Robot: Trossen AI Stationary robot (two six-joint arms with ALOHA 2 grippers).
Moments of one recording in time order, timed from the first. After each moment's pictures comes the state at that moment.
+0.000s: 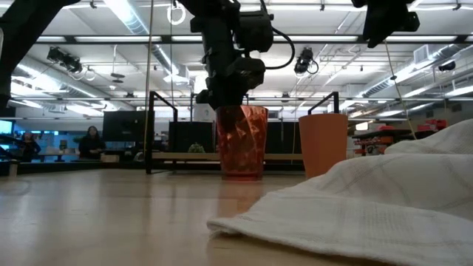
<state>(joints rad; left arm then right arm) 0.18 2.04 1.73 -1.00 0.01 -0.35 0.01 1.08 1.27 -1.29 0.19 0.81</state>
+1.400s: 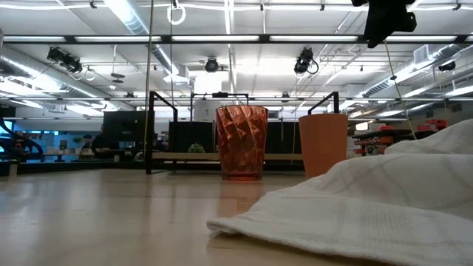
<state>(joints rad) -0.47 1.62 1.73 -1.57 0.02 -1.14 0.01 1.08 1.27 -1.29 0.19 0.73</state>
